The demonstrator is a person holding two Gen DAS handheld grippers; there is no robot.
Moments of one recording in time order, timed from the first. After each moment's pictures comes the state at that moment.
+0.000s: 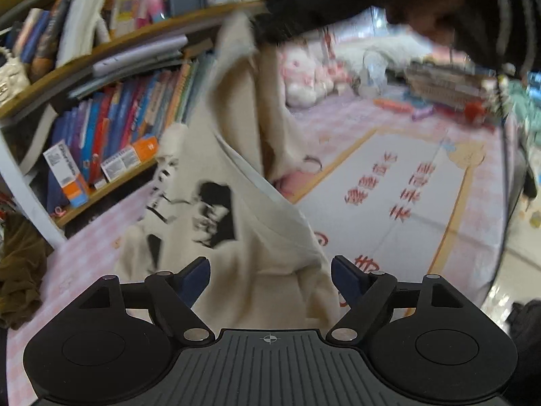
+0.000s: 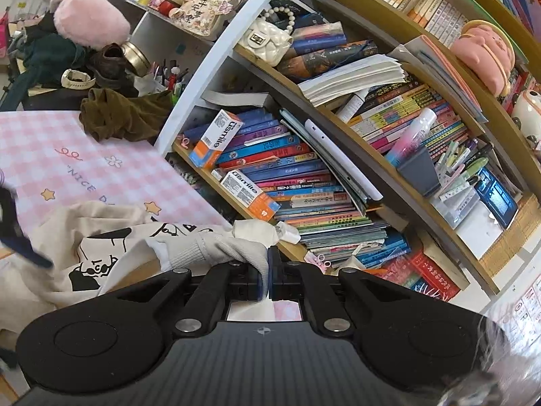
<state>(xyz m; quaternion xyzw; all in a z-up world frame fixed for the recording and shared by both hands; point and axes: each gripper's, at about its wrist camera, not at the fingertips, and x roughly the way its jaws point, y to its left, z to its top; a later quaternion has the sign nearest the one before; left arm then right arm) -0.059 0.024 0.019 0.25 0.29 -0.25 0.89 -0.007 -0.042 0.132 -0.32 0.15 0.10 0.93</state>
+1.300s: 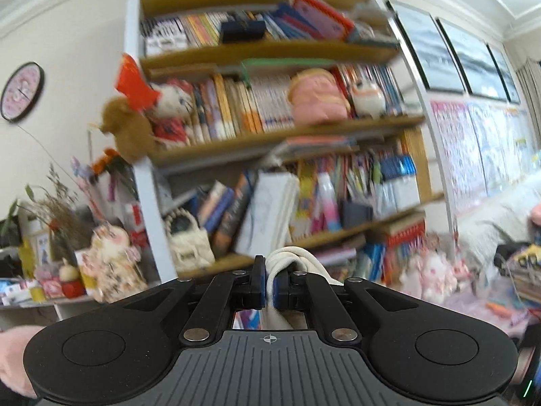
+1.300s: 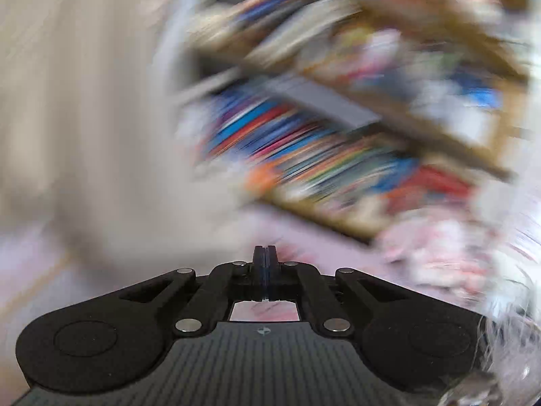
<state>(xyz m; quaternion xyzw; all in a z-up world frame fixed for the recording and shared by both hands) -0.101 0.142 0.285 0.12 0.00 -0.10 0.99 -0.038 -0.054 0.089 -0.14 0.15 0.04 0.98</state>
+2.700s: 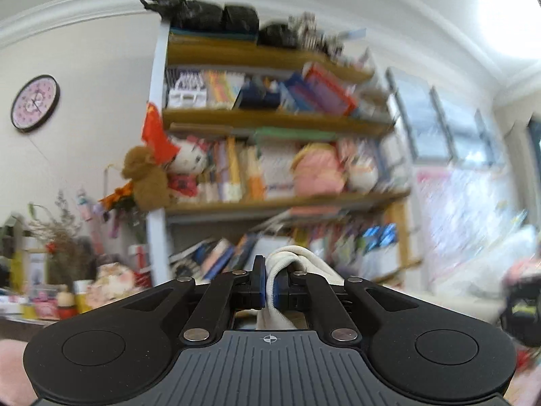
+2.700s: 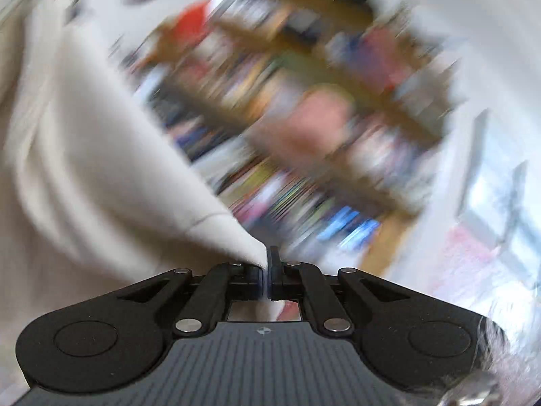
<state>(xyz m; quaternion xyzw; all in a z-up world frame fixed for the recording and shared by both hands) -0.174 0.211 0.322 0.03 -0.11 -0.18 0.98 -0.173 -0.072 0.210 -0.24 -0.07 -0.06 0.97</state>
